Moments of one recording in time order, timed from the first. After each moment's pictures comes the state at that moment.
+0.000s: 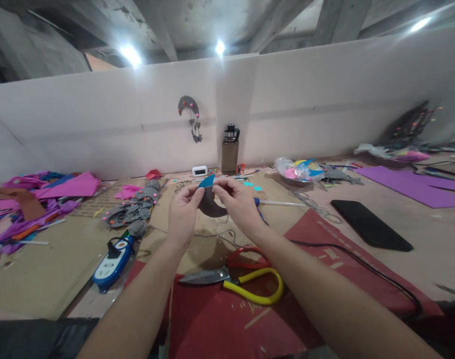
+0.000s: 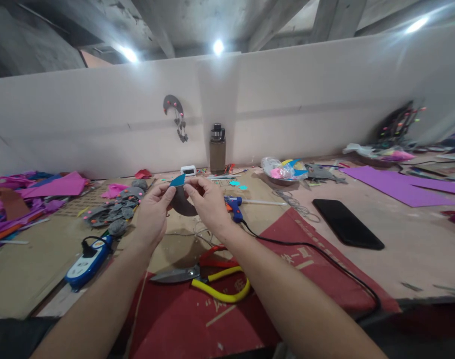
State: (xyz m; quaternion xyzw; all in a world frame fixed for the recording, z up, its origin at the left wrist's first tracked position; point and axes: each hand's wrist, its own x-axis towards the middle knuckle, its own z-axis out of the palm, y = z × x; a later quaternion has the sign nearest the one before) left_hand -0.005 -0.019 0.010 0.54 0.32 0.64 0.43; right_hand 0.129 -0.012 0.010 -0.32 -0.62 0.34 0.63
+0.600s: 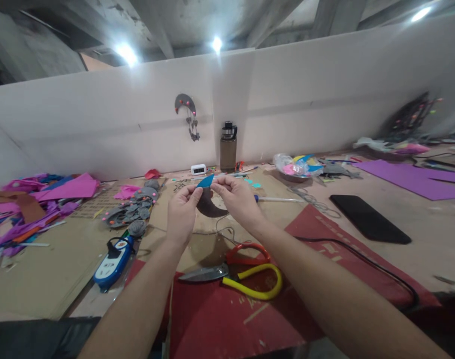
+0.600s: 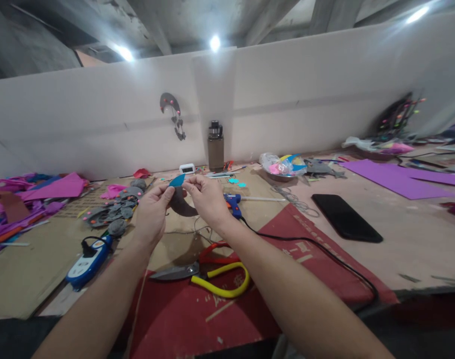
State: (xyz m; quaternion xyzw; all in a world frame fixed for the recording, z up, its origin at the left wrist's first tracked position) left_hand -0.005 -0.020 0.009 0.56 0.34 0.62 0.43; right_hand 0.133 -0.012 0.020 -0.34 -0.63 0.35 0.60
